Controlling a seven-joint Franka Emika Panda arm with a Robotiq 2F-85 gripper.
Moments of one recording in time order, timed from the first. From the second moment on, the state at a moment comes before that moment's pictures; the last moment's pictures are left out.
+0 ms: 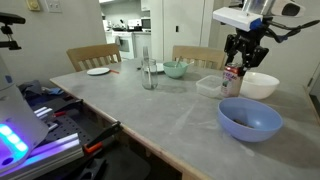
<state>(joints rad) -0.48 0.50 -0.20 -1.81 0.41 2.27 -0.31</state>
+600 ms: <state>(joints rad) -0.49 0.55 -0.17 -1.76 0.43 2.26 -0.28</state>
